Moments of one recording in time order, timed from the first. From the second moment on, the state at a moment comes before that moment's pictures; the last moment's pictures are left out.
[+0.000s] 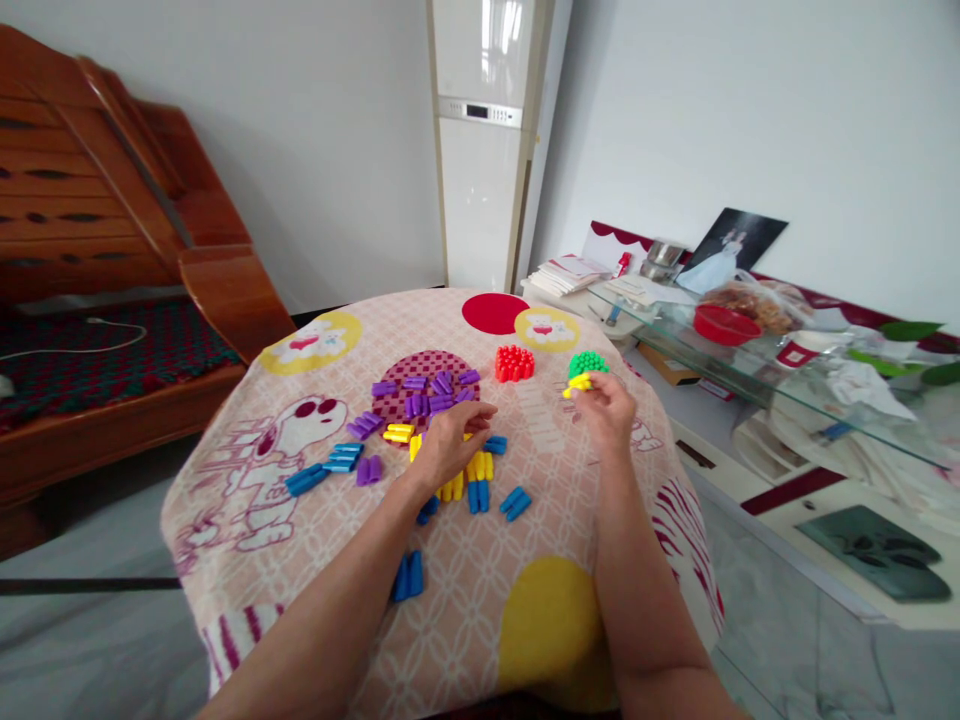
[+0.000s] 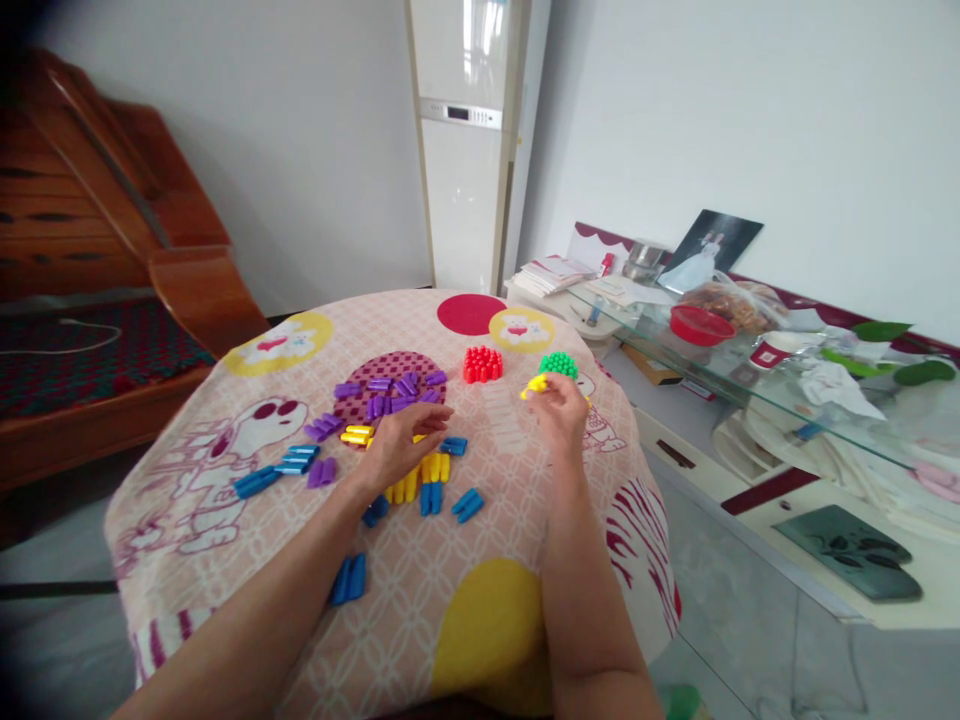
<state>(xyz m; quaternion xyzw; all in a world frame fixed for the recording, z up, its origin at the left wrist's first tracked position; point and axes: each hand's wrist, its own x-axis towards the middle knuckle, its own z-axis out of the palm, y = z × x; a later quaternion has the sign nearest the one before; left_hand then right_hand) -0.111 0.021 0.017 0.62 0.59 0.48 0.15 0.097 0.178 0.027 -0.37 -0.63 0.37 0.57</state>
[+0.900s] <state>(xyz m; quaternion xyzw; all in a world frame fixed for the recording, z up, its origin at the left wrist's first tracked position) -0.147 0.012 0.024 0.55 0.66 0.50 0.11 0.179 0.220 0.005 -0.65 -0.64 0.16 0.38</state>
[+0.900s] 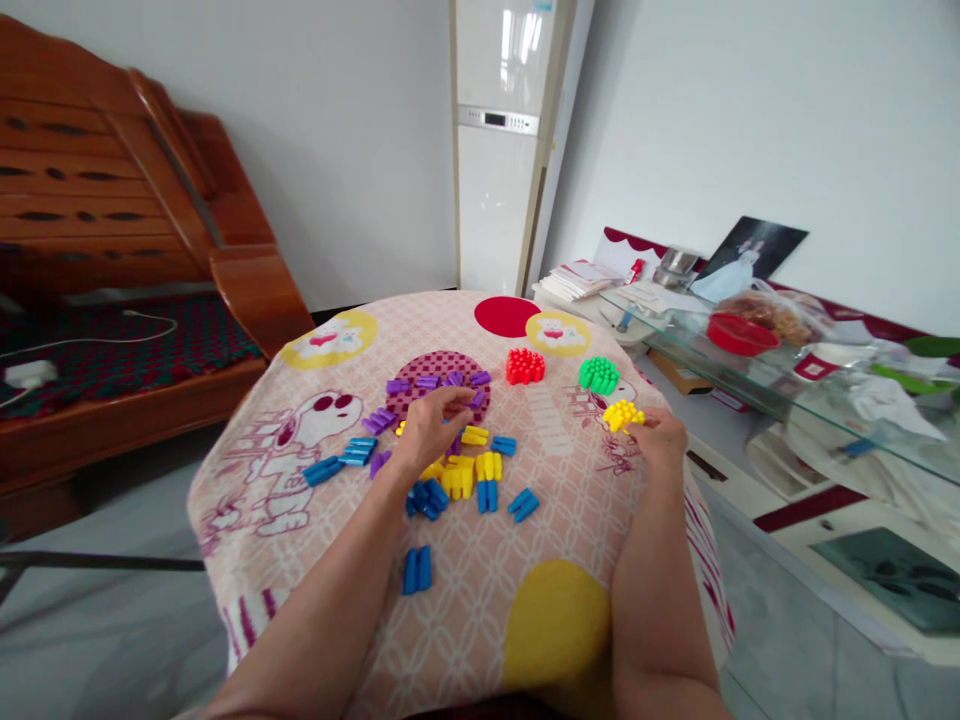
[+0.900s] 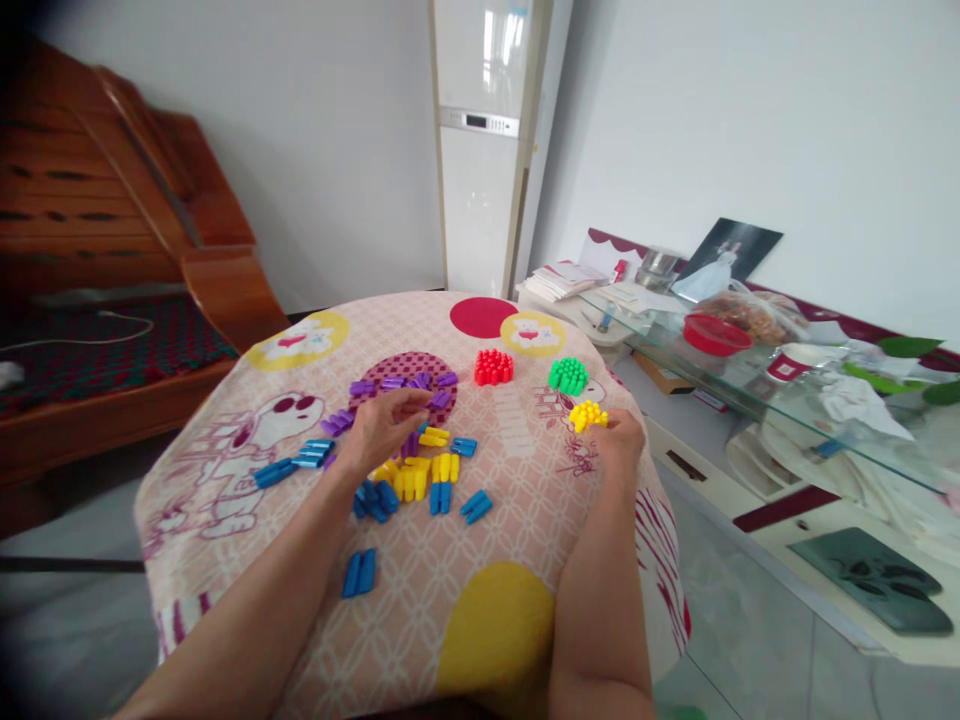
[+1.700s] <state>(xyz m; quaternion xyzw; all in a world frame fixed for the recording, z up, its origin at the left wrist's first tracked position) -0.189 -0.017 0.029 0.61 0.69 0.32 0.21 0.044 0.129 0.007 -0.24 -0.85 0.28 0.37</state>
